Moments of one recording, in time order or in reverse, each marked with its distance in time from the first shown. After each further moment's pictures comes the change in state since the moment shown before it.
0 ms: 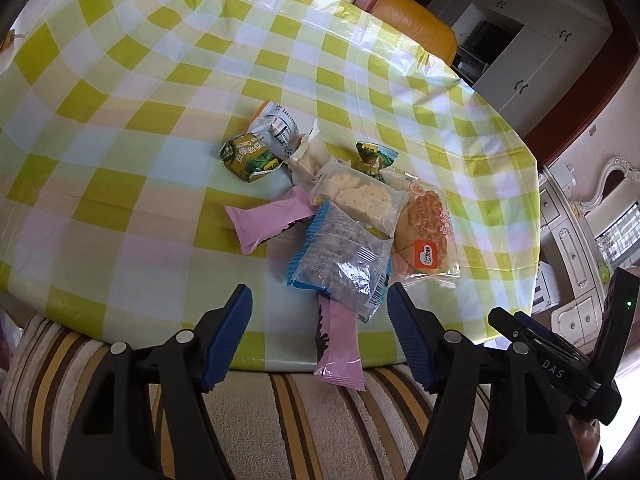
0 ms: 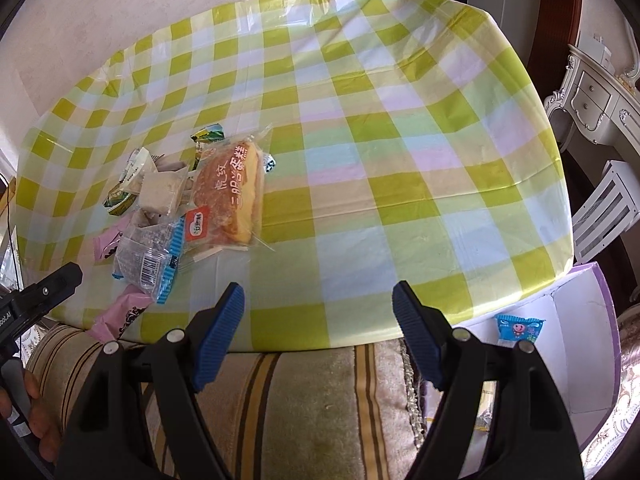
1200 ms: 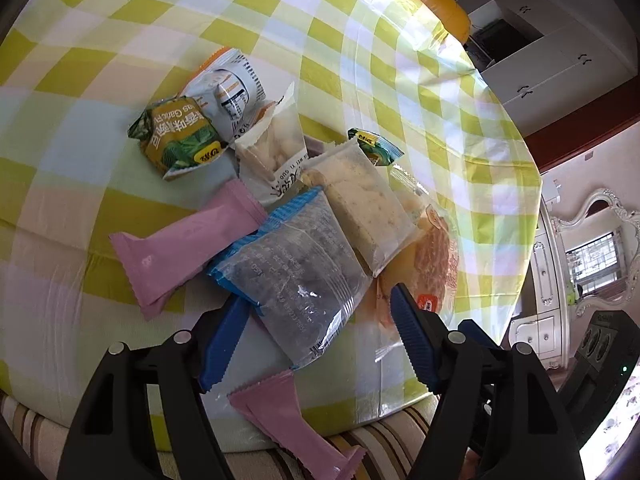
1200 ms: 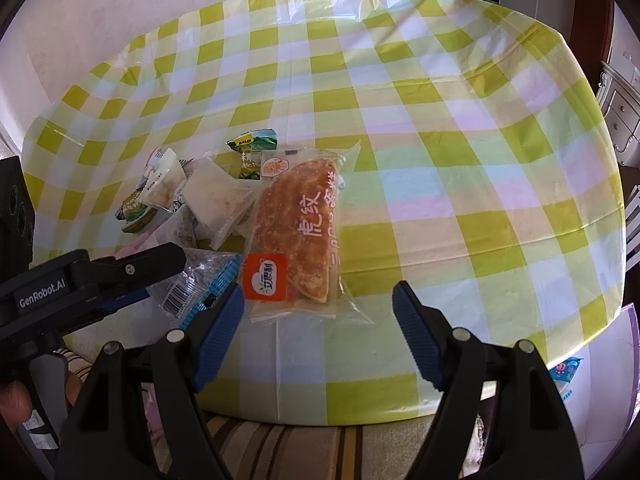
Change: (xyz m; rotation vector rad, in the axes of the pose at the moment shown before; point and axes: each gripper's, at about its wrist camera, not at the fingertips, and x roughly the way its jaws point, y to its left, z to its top) left arm 0.085 -0.009 0.047 -0.136 0.150 -0.120; right arm 0.046 0.052 0.031 -0.053 0.009 0.056
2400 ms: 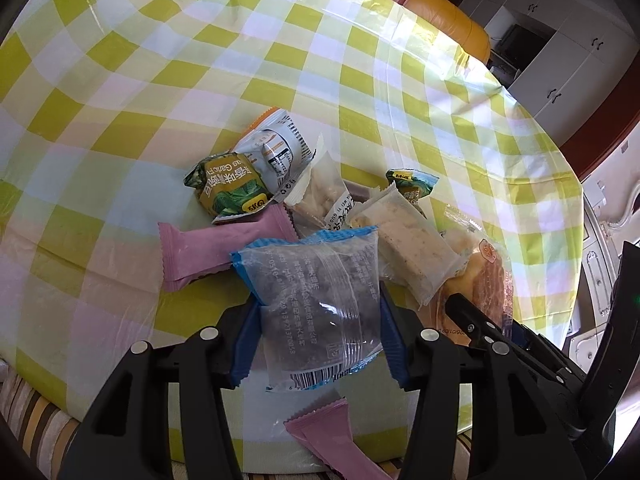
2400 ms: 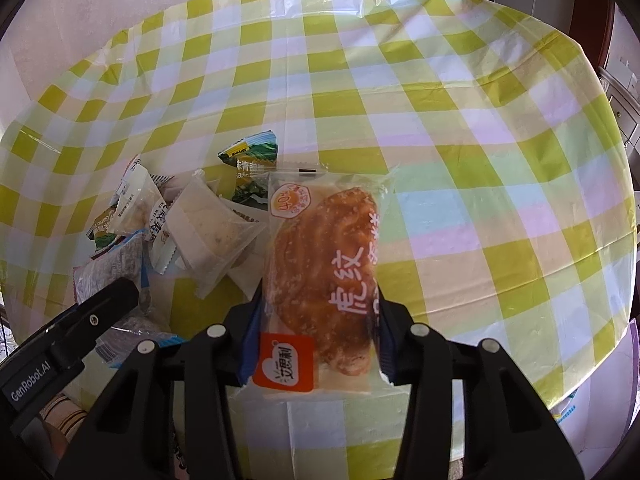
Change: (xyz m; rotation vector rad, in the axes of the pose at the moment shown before) left arm -0.022 -0.001 -0.002 0.077 -0.168 0.216; right arm 0.032 0.015 0.025 0.007 -0.005 -0.058
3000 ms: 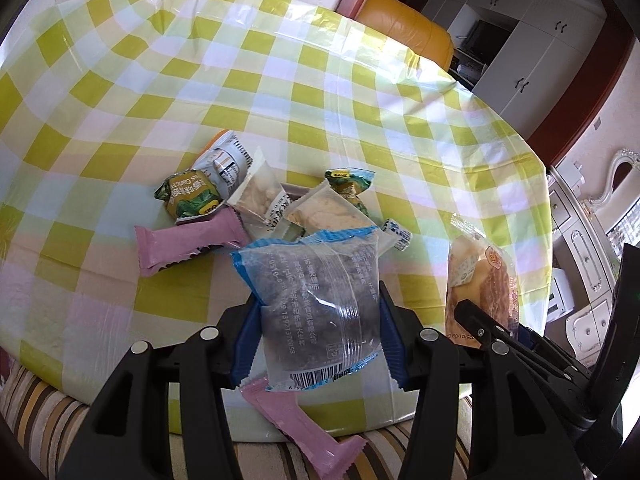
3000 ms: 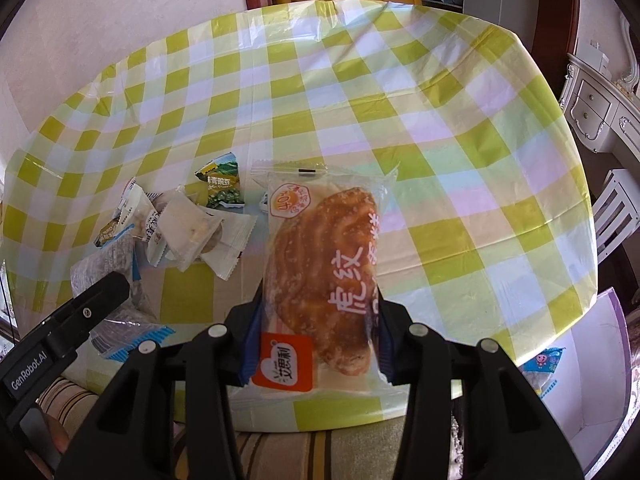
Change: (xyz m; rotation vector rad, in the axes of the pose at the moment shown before) left arm -0.033 -0.039 -0.023 0.107 -0.057 -0.060; right arm -0.050 -0.041 -0.023 0.078 -0.057 -0.031
